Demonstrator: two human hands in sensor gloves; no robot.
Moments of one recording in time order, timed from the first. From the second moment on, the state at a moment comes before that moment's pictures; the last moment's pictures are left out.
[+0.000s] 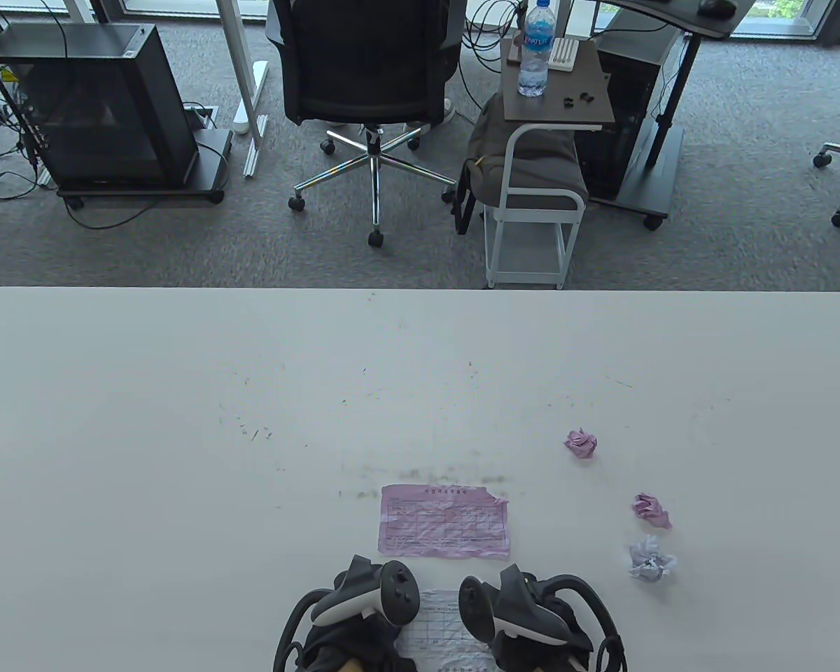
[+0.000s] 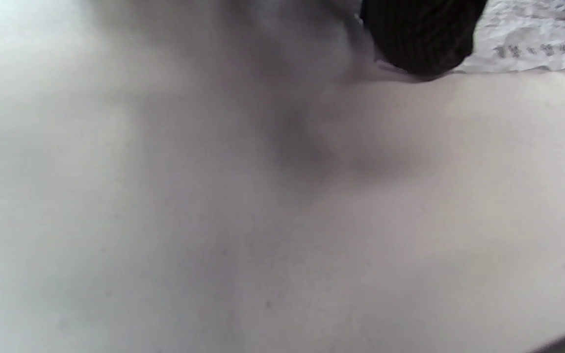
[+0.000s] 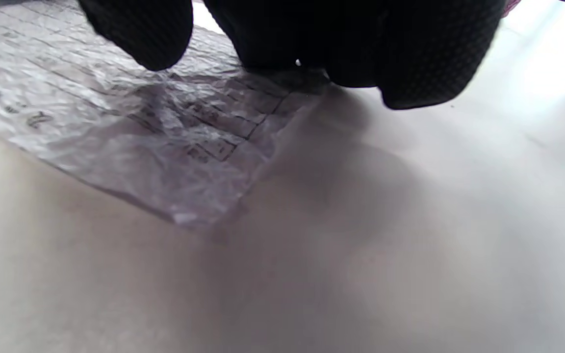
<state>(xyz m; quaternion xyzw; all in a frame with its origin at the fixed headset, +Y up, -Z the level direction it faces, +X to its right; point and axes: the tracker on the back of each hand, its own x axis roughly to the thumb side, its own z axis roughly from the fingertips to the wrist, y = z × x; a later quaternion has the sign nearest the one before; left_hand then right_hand) -0.102 -0.790 -0.209 -0.45 -0.16 0.04 0.88 0.091 -0.764 -0.206 -0.14 -0.24 -0.96 0.09</state>
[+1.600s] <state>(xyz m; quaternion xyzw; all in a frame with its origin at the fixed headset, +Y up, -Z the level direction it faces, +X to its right) -0.103 -0.791 -0.209 -0.45 -0.16 0.05 0.88 0.064 -0.773 -0.193 -0.29 -0.28 -0.91 0.05</state>
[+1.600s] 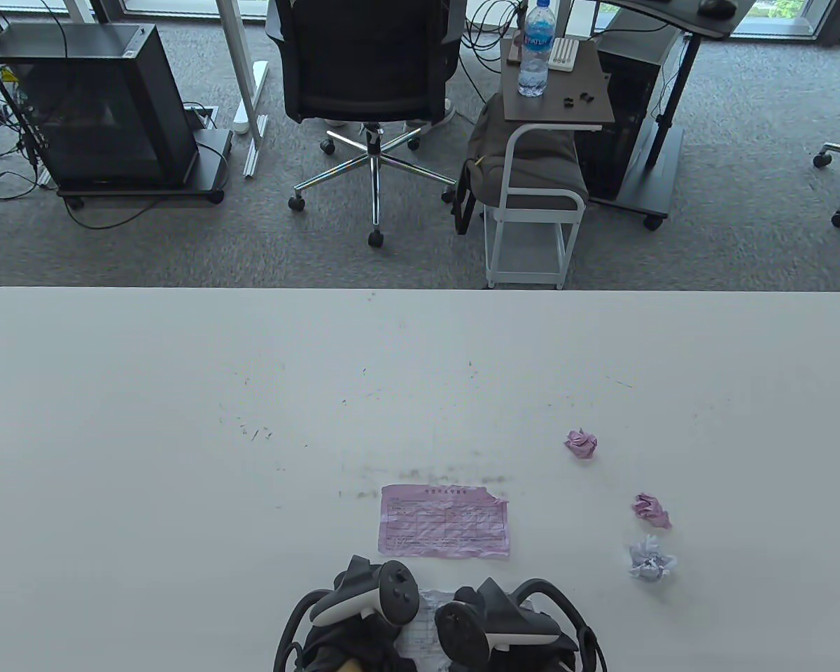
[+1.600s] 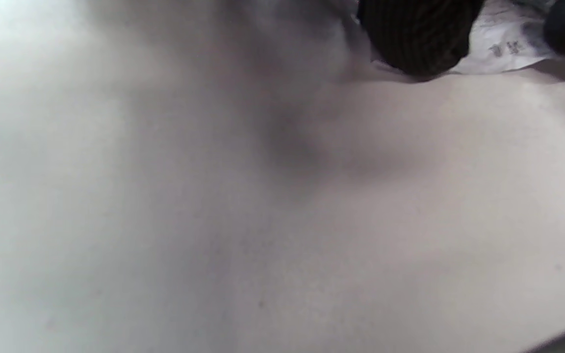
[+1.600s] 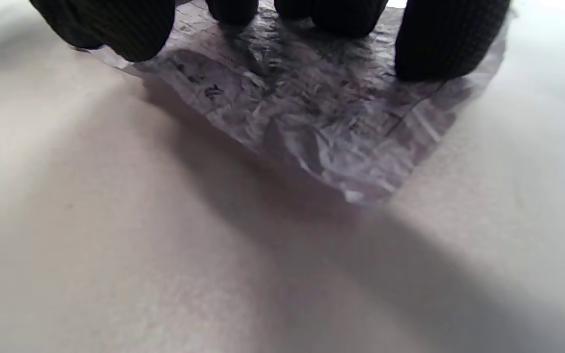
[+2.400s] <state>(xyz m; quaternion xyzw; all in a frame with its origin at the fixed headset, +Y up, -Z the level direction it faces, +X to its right) -0.104 -0.791 -0.209 -0.45 -0.16 0.05 0.88 0.083 -0.747 -0.197 -0.27 -0.18 -0.95 0.02</state>
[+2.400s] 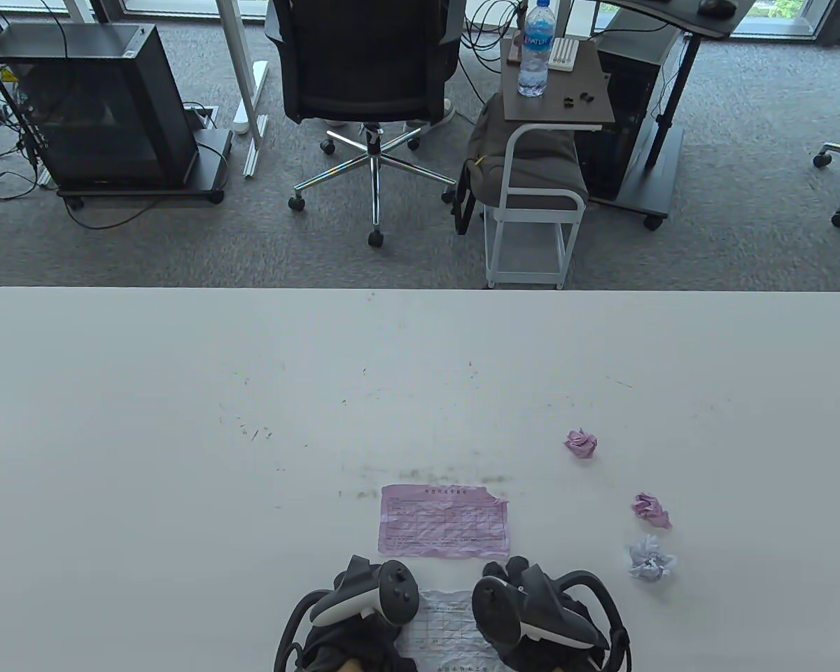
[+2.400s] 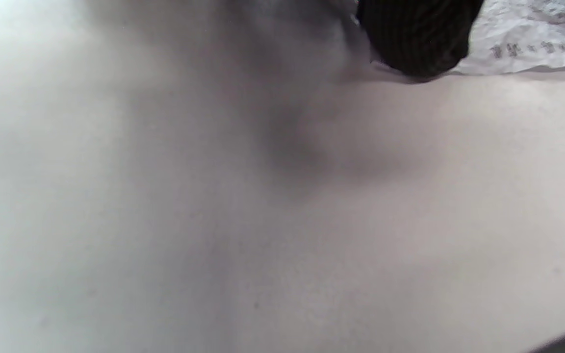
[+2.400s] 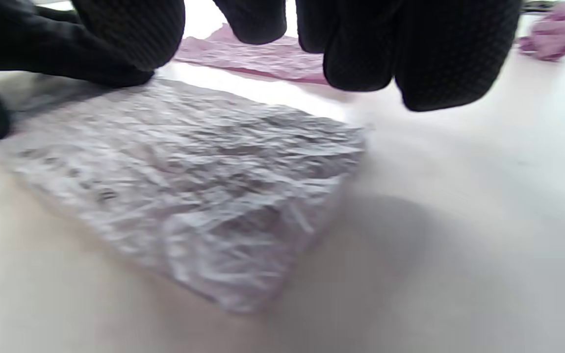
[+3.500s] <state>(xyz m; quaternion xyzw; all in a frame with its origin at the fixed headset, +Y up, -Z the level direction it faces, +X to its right) -0.104 -0.791 -0.209 -0.46 -0.16 0.05 0.87 0.131 -0.744 -0.216 -0.17 -0.16 -0.96 -0.15</state>
